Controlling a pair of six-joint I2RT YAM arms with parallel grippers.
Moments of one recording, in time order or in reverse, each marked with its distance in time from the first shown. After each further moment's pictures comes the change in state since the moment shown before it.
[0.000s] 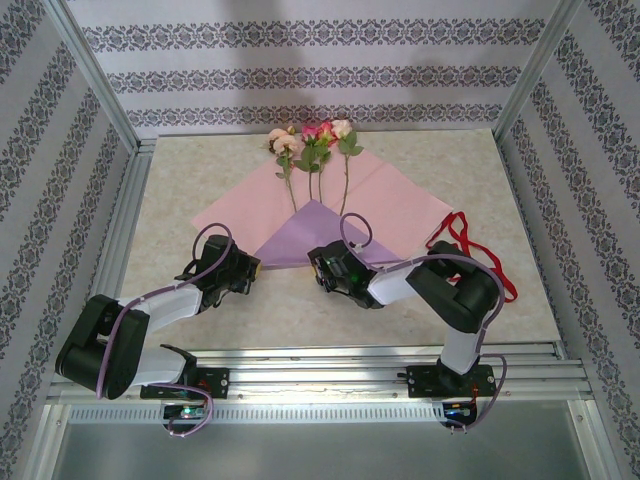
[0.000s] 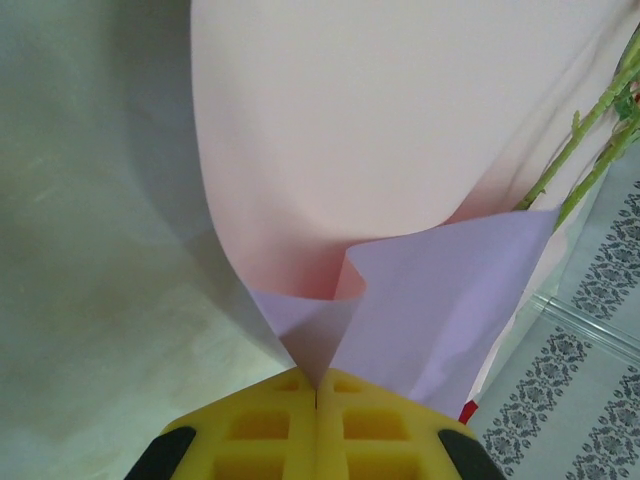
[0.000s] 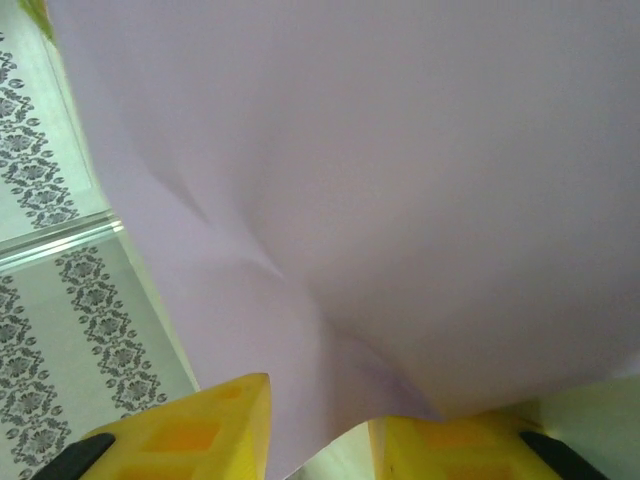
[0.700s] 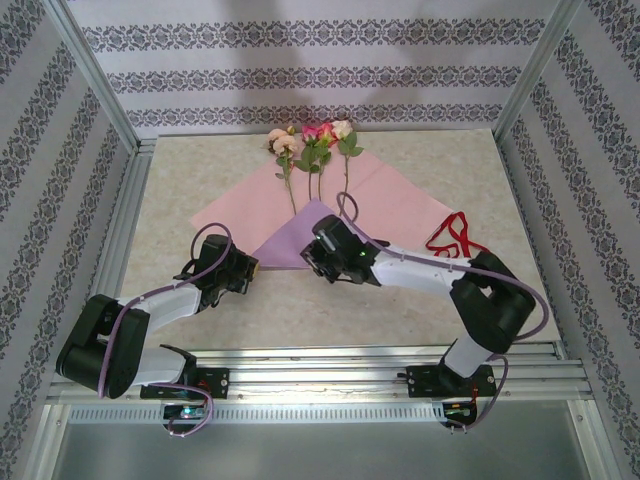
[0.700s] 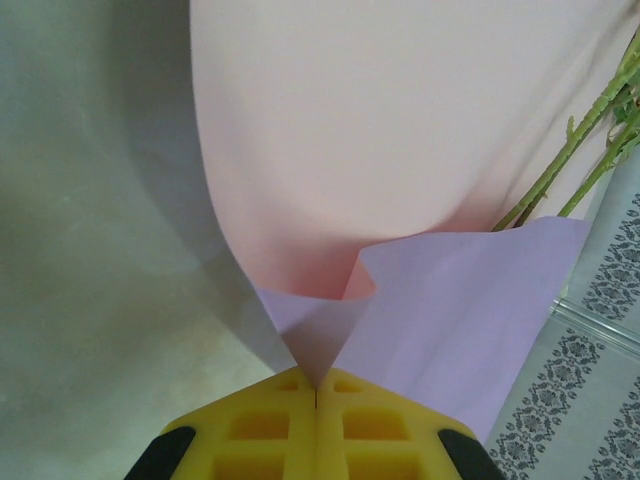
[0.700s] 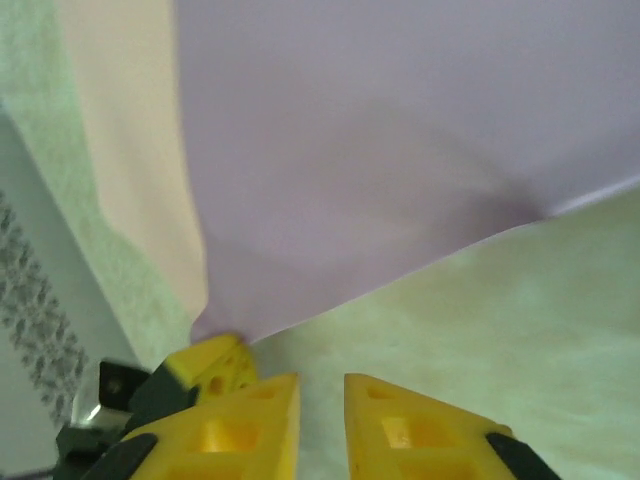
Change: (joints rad) left arm 0.019 0.004 0.000 -0.002 0.004 0.055; right arm 0.010 -0.148 0.334 -0.676 -0.179 -0.289
